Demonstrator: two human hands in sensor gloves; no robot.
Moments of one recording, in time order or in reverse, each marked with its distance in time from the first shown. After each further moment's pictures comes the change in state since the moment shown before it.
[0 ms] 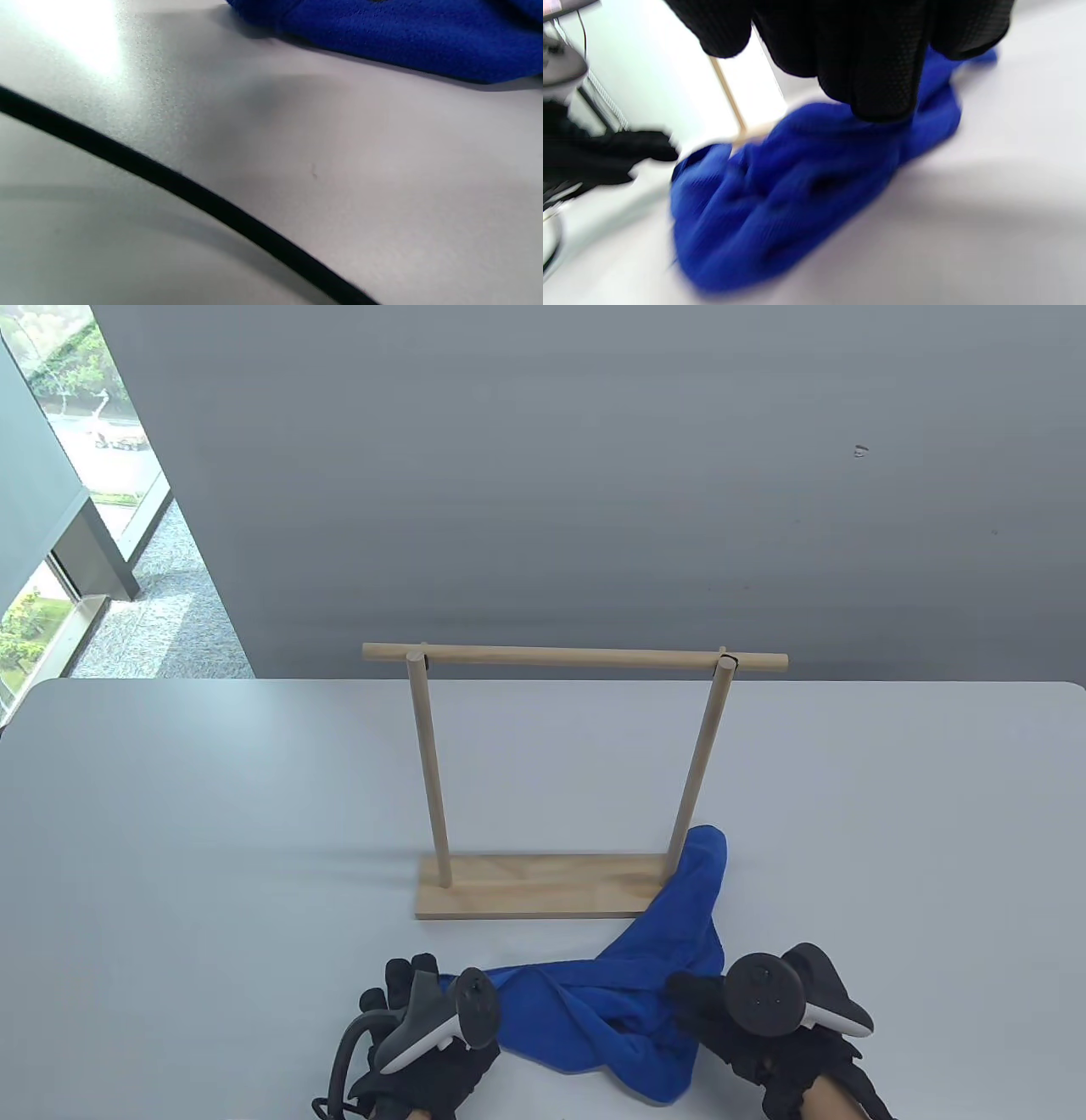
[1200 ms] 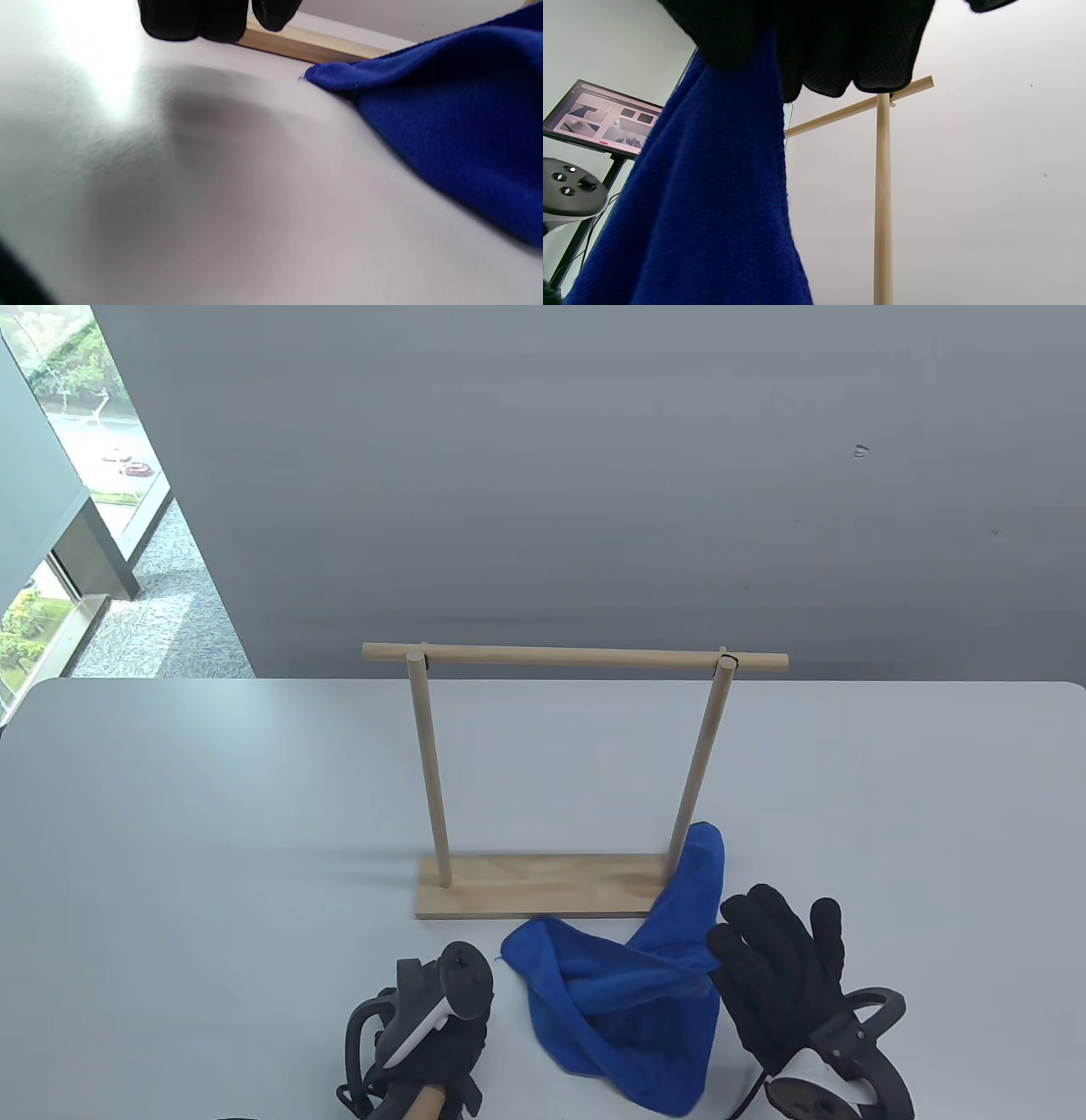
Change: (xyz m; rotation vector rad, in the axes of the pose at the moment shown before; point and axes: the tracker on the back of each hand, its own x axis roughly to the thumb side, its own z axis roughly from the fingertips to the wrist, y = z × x) left_hand 0.006 0.026 -0.019 0.304 0.046 0.226; right_hand 0.046 -0.042 0.054 -0.794 -0.217 0.380
